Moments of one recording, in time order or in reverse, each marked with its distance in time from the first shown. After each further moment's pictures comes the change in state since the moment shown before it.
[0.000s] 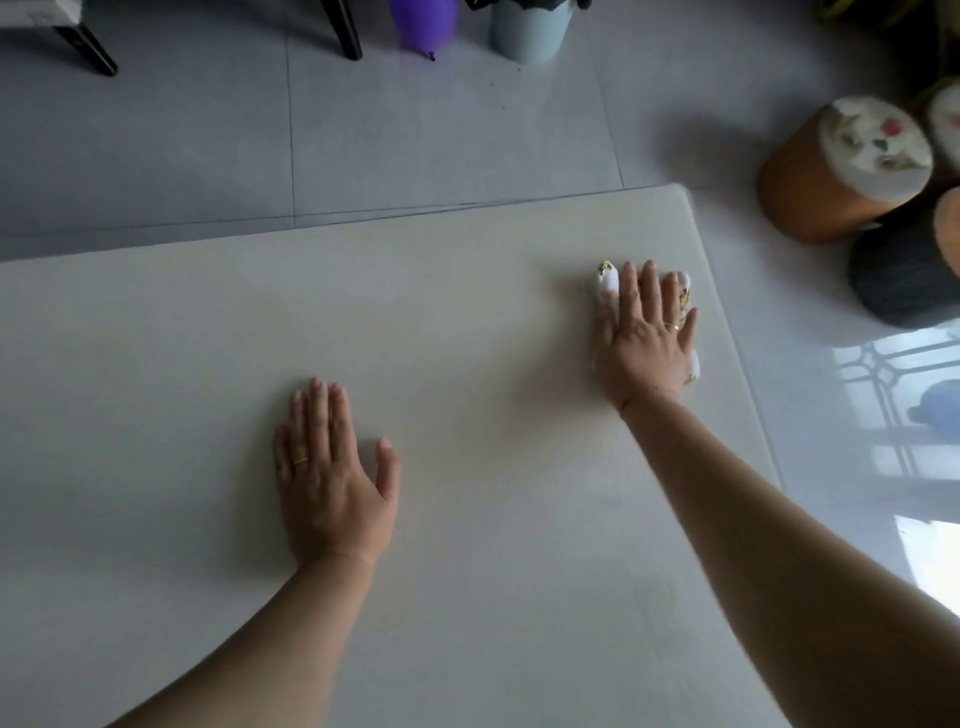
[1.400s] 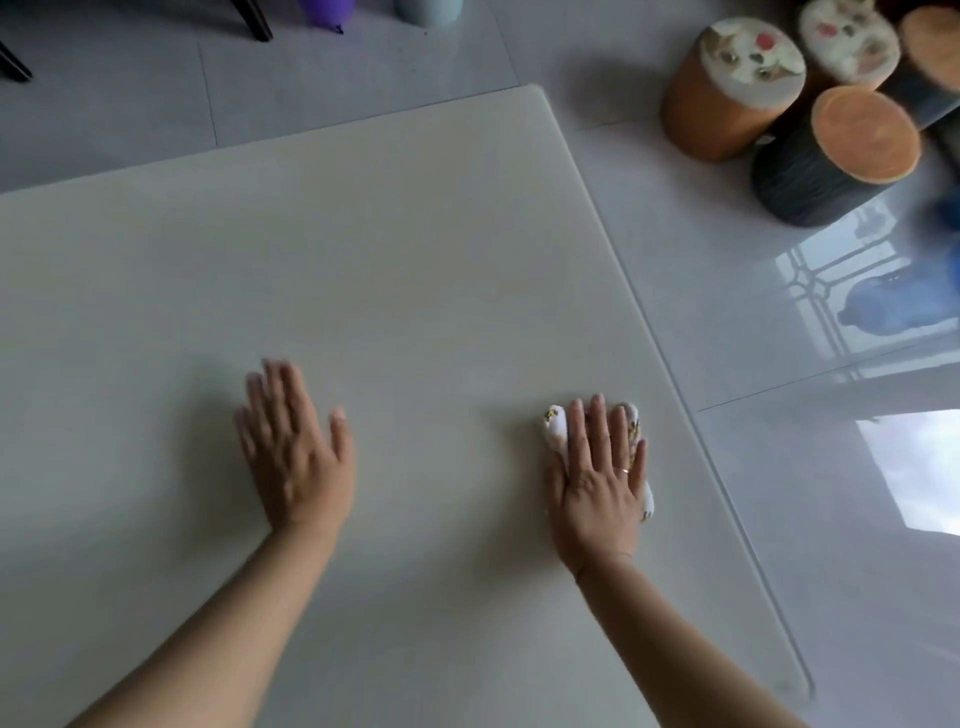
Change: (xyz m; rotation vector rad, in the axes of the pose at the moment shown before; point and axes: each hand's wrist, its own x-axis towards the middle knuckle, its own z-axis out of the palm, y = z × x) left_hand -0.118 0.020 -0.011 -0.089 -0.004 0.030; right_hand -0.289 0.119 0.015 0.021 0.008 0.045
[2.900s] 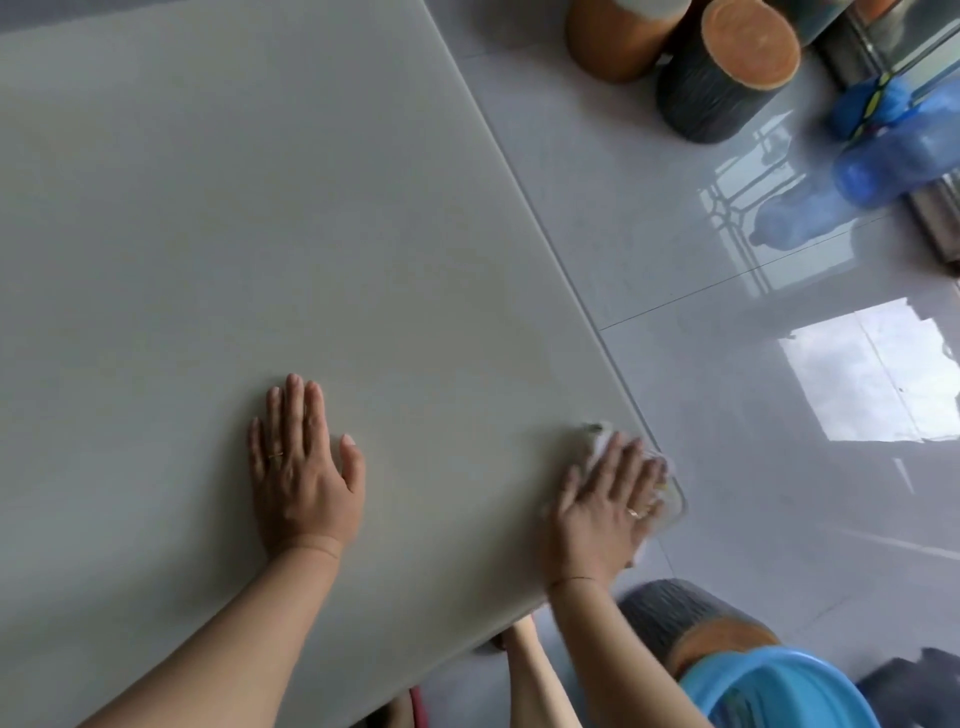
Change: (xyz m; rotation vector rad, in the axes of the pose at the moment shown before) left_hand -0.164 0.037 0.025 0.039 -0.080 0.256; right_hand -0.147 0.104 -0.005 0.050 -0.011 0.542
